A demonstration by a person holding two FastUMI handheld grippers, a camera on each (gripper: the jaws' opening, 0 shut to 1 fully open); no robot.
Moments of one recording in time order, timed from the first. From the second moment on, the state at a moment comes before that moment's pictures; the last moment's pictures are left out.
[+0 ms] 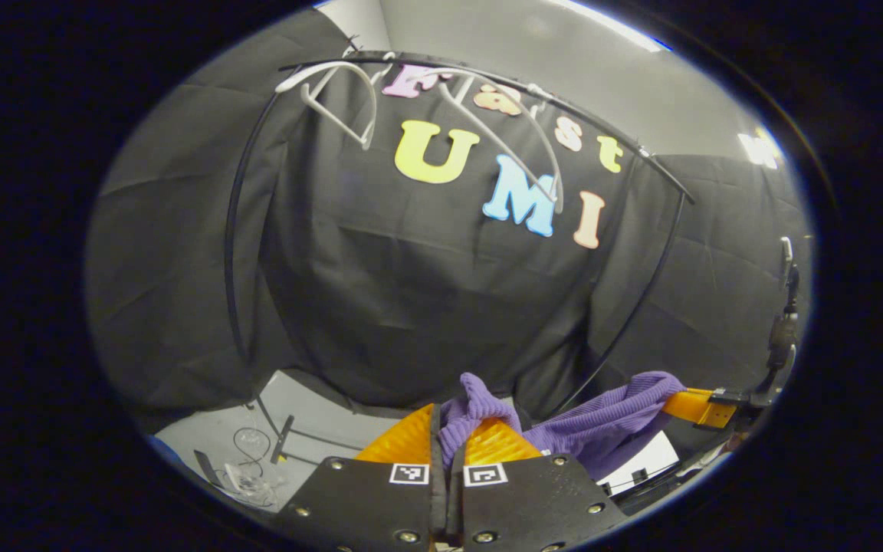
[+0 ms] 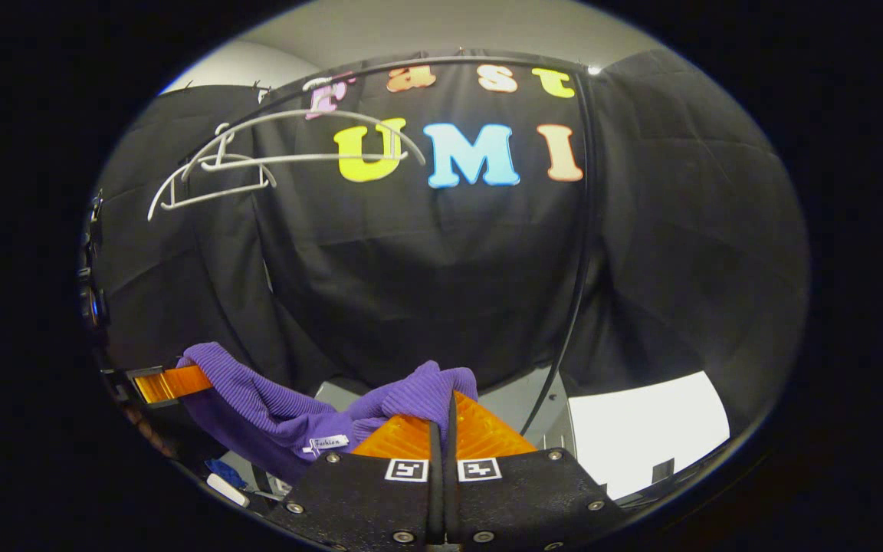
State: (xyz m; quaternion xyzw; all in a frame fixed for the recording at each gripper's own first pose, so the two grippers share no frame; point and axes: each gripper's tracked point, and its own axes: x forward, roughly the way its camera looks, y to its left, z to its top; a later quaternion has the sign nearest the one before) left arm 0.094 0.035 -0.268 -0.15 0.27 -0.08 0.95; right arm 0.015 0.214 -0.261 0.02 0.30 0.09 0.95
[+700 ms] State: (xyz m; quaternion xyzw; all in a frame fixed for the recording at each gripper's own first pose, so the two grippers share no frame) left arm 0.042 0.002 -0.412 -0.05 0.40 -0.16 0.90; right arm -0.051 0.241 -0.413 0.02 0.47 0.11 0.88
